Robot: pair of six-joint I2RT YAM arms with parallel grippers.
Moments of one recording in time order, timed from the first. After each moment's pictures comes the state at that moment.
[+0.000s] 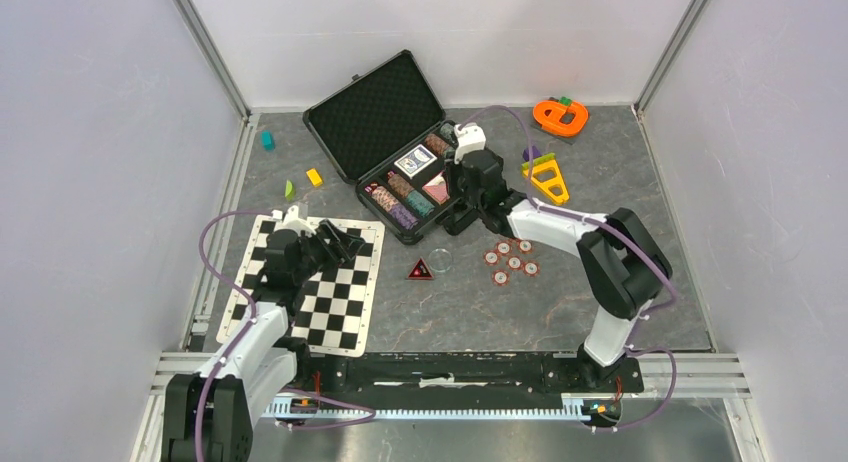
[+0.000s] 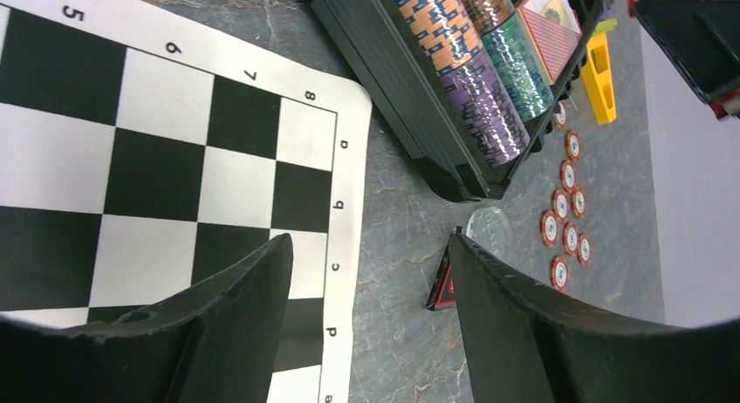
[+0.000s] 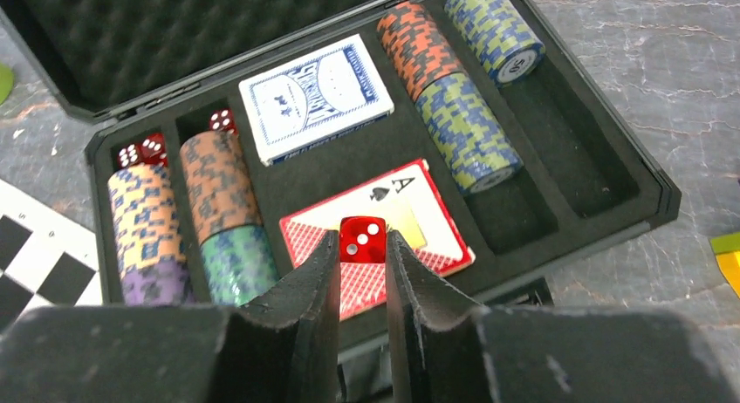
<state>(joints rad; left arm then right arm) -0.07 0.87 0.24 0.18 0.33 -0.62 0.65 1.74 1.06 0.33 0.25 0.20</state>
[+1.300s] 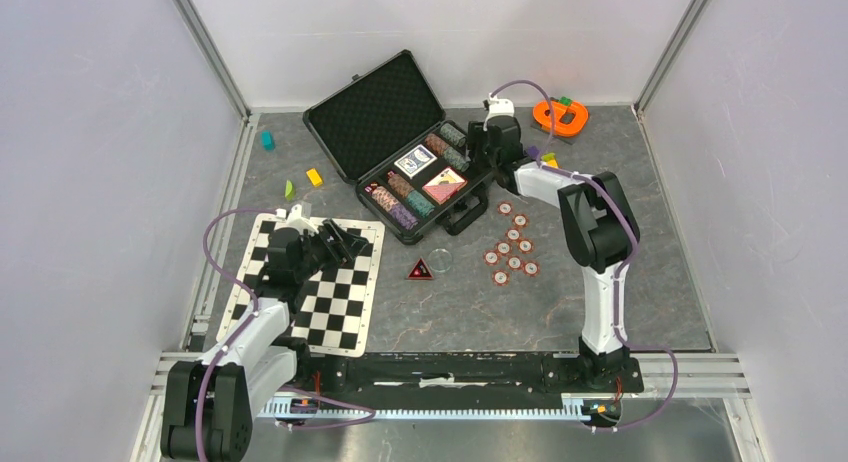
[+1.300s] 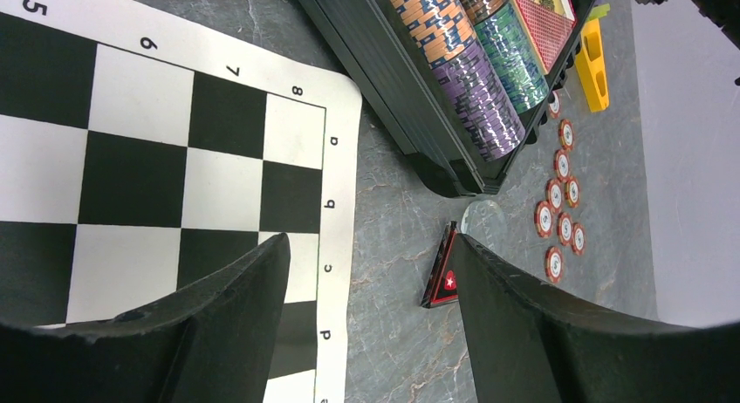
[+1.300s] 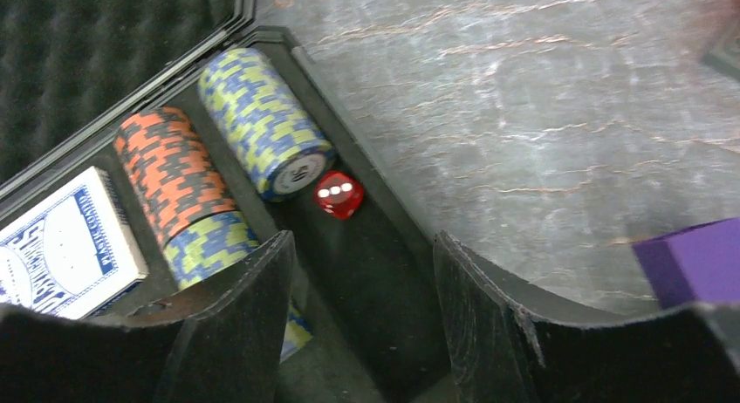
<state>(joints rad) -0.07 0.93 0.24 0.24 0.38 -0.62 0.39 2.12 1.43 0.26 0.18 0.23</state>
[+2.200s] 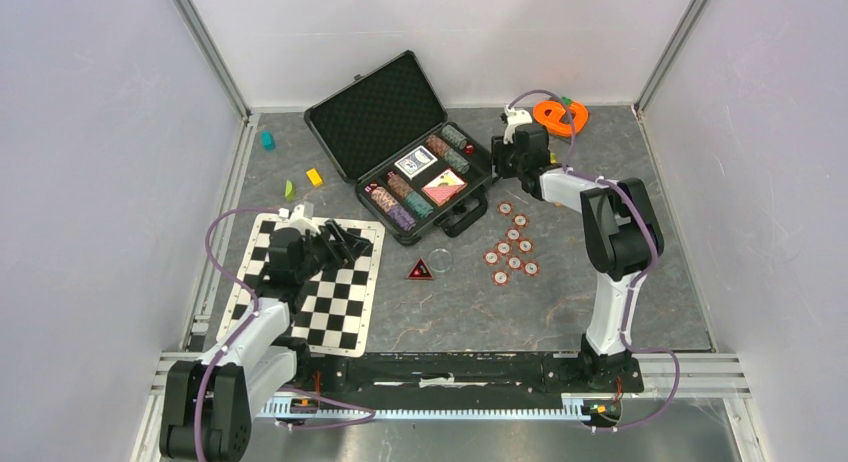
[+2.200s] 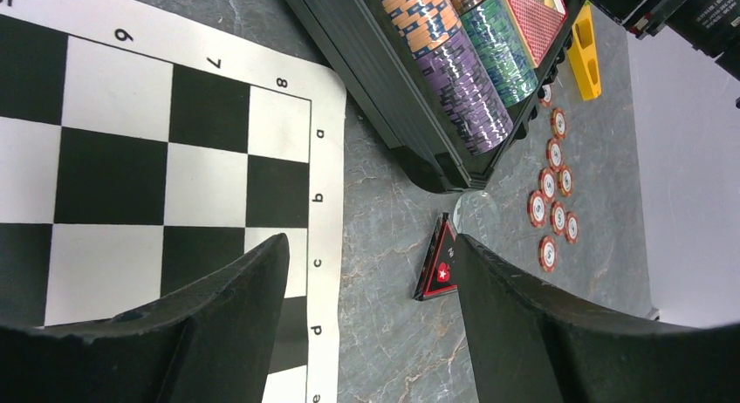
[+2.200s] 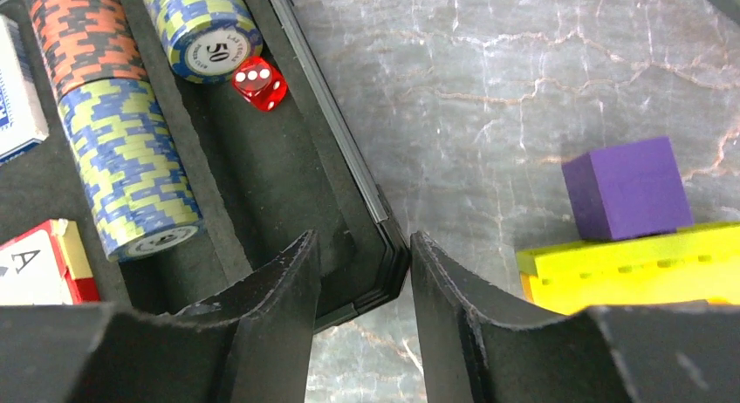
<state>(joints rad) -0.08 0.93 0.24 0.24 0.40 -0.62 0.28 2.01 1.27 0.19 -0.04 0.10</state>
